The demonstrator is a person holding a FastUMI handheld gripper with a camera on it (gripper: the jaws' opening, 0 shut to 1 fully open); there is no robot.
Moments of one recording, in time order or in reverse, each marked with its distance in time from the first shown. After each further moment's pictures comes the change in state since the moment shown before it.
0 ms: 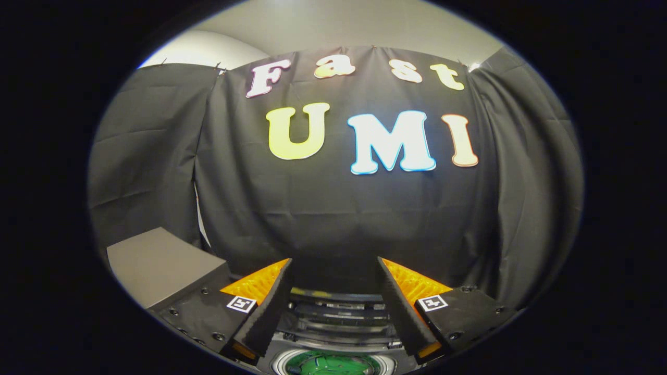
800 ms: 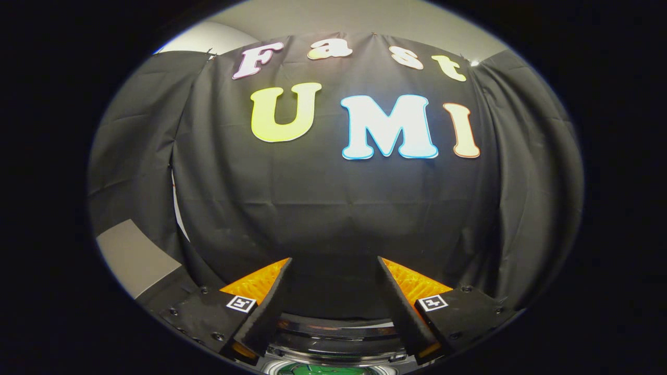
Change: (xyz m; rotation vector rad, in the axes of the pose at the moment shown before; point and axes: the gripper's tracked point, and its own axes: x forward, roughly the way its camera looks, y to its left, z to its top) arm 0.077 -0.006 -0.051 -0.030 0.090 -0.088
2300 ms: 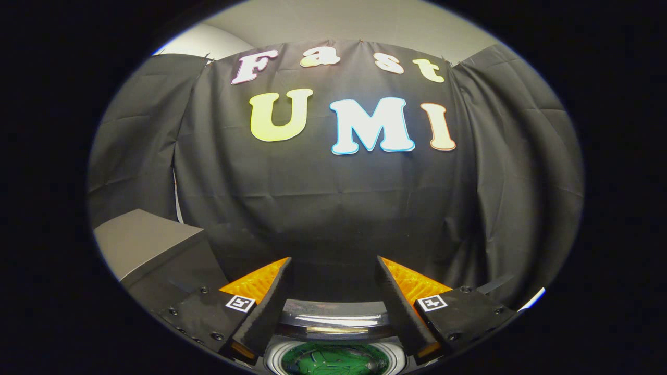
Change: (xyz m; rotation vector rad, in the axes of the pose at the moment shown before) arm -0.096 0.007 -0.055 0.032 -0.050 -0.055
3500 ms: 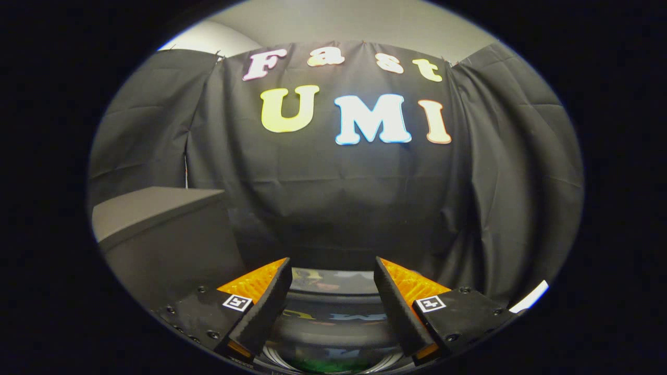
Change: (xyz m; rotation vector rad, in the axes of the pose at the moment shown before) arm -0.055 -0.006 -0.068 0.004 0.043 0.021
